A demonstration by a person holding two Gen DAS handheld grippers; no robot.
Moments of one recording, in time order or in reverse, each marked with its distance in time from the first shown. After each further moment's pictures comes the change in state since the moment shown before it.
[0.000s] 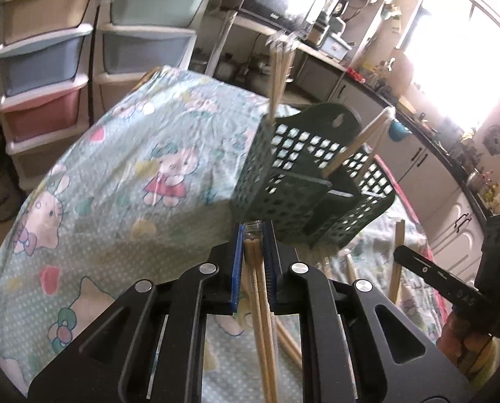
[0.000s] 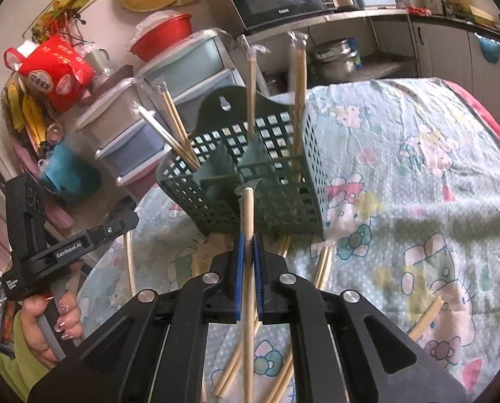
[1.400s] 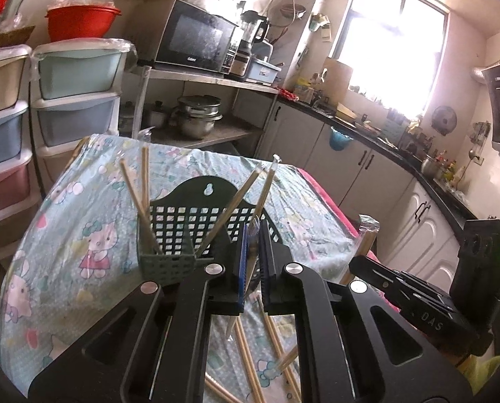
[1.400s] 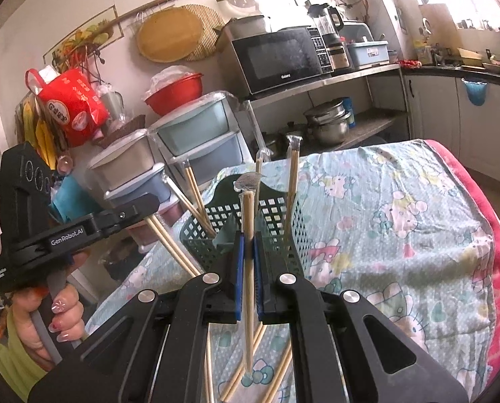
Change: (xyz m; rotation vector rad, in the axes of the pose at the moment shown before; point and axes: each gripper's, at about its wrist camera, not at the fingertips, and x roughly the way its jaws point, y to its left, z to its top) left arm -0.037 -0.097 0.040 0.184 -0.126 -0.181; right arm -0.074 0.010 0.018 -0.042 -0.236 -0.021
